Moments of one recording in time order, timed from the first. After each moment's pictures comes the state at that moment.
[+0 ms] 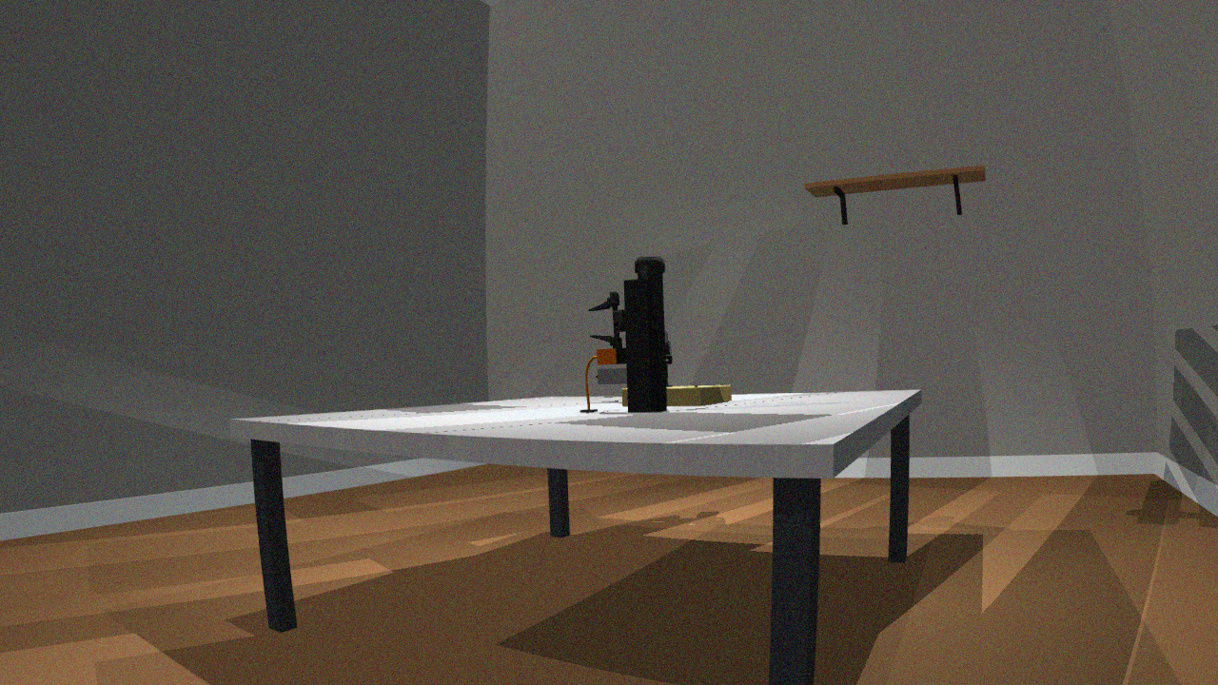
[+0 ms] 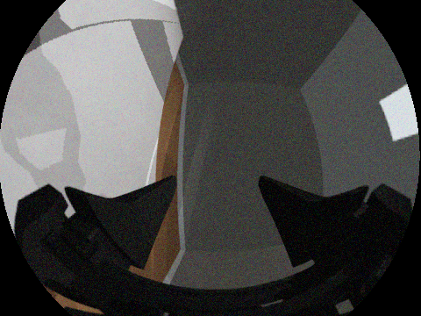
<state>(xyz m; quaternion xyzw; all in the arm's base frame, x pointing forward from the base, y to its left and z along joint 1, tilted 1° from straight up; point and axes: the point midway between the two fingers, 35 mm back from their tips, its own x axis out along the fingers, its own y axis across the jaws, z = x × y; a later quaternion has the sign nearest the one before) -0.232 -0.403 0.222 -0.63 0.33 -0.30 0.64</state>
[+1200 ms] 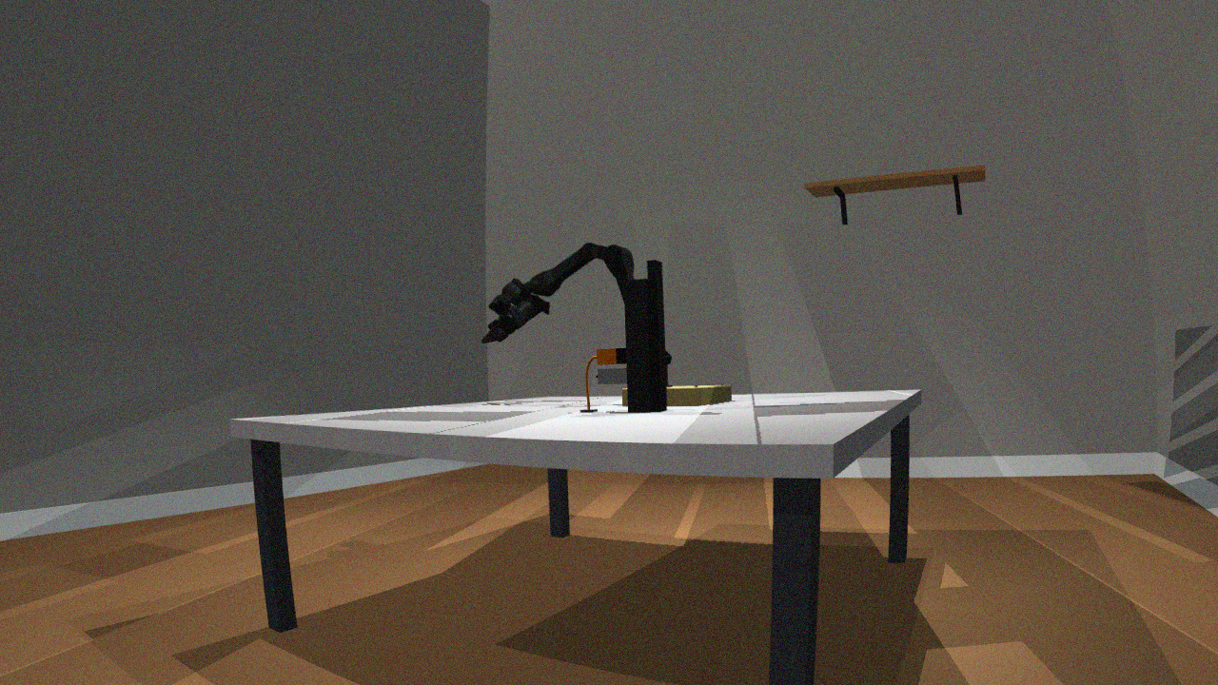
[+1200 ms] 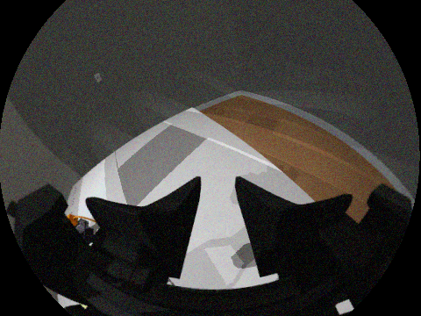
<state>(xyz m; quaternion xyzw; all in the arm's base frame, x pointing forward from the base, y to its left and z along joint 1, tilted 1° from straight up) 0.208 -0.407 0.171 0.12 0.26 -0.15 0.95</state>
